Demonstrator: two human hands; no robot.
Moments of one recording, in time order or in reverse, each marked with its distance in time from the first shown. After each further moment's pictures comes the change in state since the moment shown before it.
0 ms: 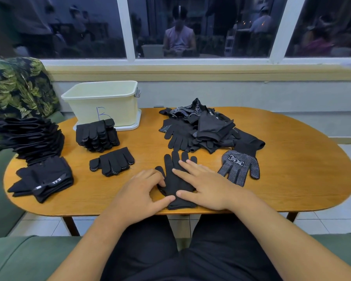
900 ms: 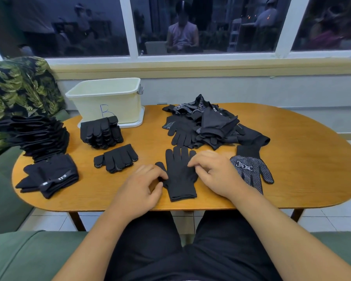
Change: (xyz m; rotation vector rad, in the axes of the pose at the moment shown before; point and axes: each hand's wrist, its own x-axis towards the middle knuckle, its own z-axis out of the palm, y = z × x) left_hand -0.005 -0.005 -0.004 -0.052 0.028 -0.049; right_hand 0.010 0.028 0.013 0.274 0.673 -0.127
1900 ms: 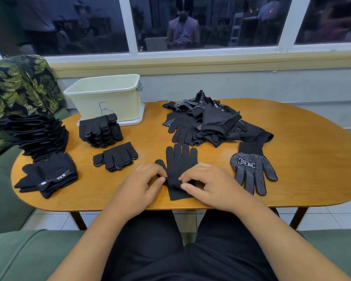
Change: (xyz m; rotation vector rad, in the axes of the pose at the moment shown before) left_hand 0.003 0.000 -0.001 -0.077 -0.018 -0.017; right_hand -0.017 -0.036 0.000 0.024 -0.242 0.026
